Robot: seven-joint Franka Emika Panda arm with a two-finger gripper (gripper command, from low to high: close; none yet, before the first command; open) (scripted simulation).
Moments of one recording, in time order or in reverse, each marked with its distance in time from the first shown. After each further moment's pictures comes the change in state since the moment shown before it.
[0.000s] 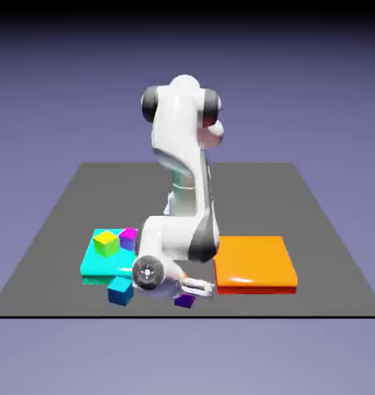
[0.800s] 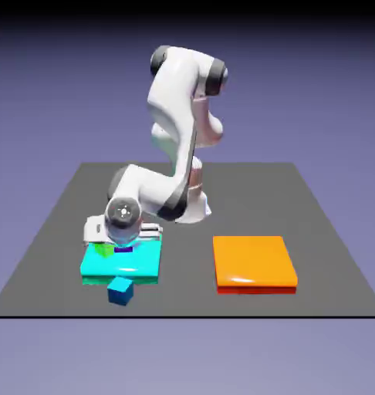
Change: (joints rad) arm 0.312 -0.416 -0.547 -0.460 -0.462 0.133 -0.625
